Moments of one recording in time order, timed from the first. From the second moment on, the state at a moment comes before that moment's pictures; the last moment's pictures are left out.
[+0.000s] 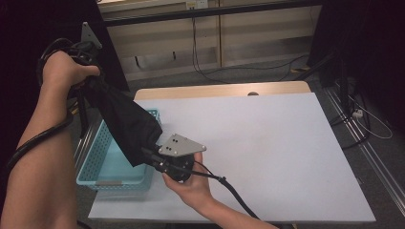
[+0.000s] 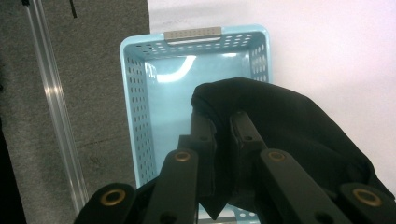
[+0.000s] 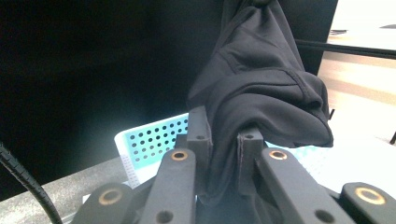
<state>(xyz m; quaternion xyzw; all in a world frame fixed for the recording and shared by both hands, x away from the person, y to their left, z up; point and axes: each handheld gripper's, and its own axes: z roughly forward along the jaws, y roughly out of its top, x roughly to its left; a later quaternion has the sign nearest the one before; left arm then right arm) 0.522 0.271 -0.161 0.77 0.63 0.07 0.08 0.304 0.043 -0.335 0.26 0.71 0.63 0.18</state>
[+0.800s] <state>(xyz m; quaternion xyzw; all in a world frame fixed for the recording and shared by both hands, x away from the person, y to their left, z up) 0.527 0.311 -0.195 0.77 0.62 0.15 0.08 0.315 0.092 -0.346 0.25 0.73 0.61 0.15</state>
